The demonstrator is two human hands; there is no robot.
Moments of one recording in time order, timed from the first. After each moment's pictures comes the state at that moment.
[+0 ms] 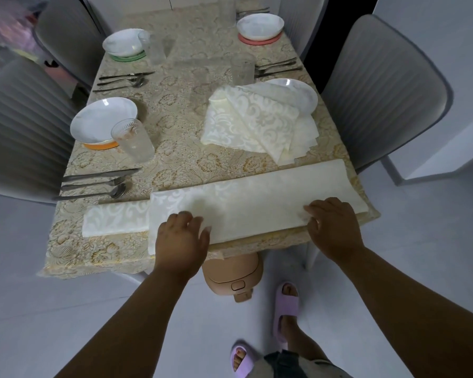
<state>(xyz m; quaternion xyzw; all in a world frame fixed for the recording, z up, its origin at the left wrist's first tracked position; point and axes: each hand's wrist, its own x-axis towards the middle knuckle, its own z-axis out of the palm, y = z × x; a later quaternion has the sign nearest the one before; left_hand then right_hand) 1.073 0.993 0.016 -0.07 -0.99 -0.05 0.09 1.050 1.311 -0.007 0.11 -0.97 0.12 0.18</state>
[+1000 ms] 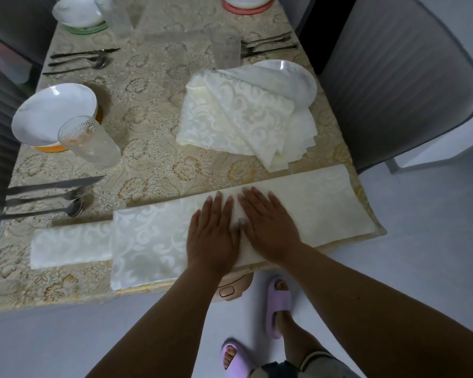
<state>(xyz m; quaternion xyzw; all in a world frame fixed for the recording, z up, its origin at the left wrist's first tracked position) 0.998 1.081 -0.044 -0.06 -0.99 -0.09 -0.04 0.979 1.232 -0.044 0.19 -0.97 0.13 0.02</state>
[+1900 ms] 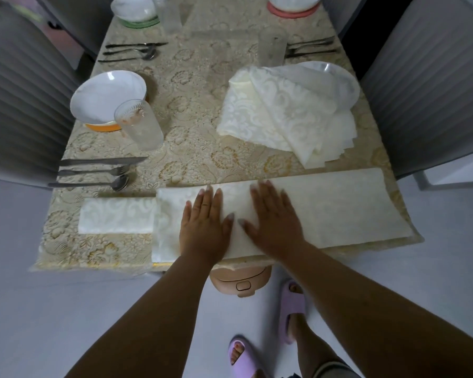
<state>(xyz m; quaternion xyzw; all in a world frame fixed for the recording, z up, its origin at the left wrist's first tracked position) 1.012 1.005 -0.040 0.00 -1.00 -0.07 -0.06 0.990 1.175 -0.039 0.16 -0.98 0.10 -0.02</state>
